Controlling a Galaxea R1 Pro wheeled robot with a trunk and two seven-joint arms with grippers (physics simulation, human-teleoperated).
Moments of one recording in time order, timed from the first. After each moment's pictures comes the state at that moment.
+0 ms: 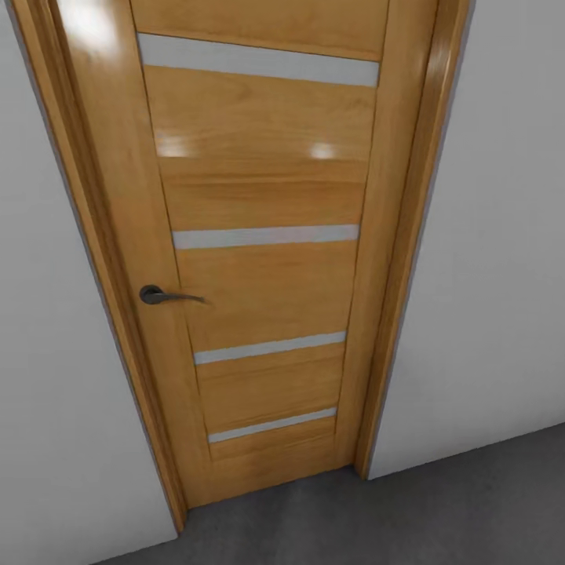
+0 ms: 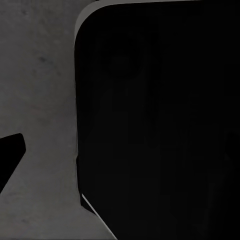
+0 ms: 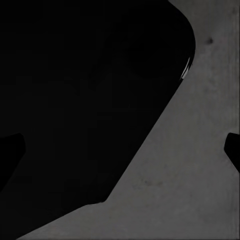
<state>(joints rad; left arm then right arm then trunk) 0.00 0.01 0.01 -0.03 0.02 -0.01 0.00 0.00 0.00 0.59 0.00 -0.08 -0.01 0.00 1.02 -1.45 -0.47</state>
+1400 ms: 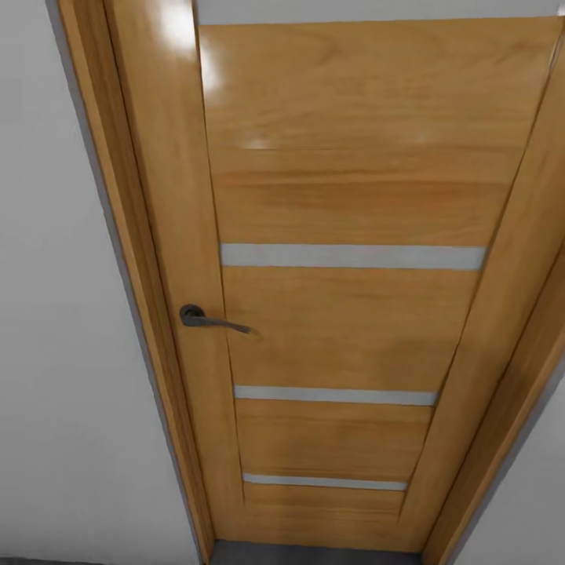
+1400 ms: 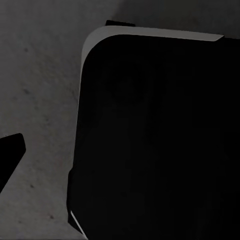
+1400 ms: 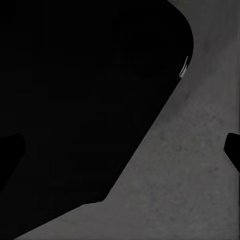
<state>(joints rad) 0.00 0.01 0.01 -0.03 0.13 -0.08 0.00 0.00 0.00 0.59 0.00 -0.08 -0.01 0.00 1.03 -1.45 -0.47</state>
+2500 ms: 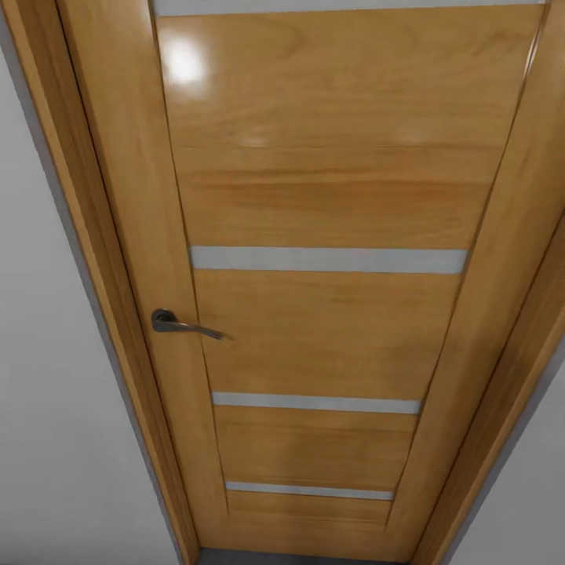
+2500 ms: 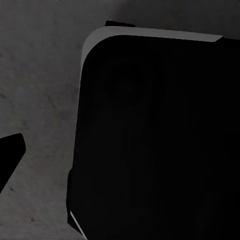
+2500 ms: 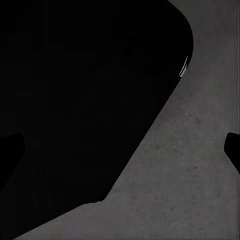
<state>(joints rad) 0.00 0.01 0.01 -0.03 0.14 -0.08 0.00 0.00 0.00 0.59 0.00 -0.08 -0.01 0.00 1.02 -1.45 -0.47</state>
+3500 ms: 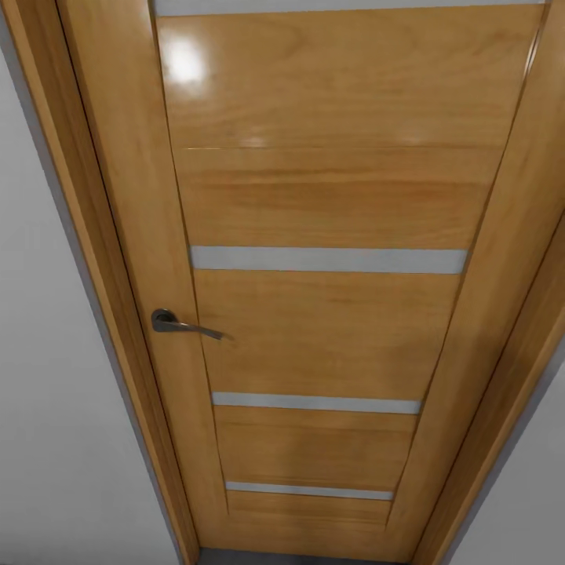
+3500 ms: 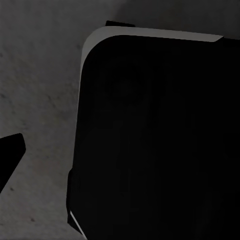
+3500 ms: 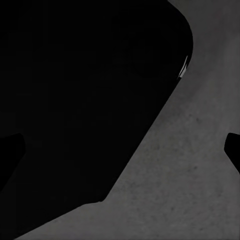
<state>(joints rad) 0.00 0.01 0.01 -0.03 0.14 -0.08 0.00 0.00 0.00 0.59 0.00 -0.08 -0.01 0.00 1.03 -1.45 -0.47</state>
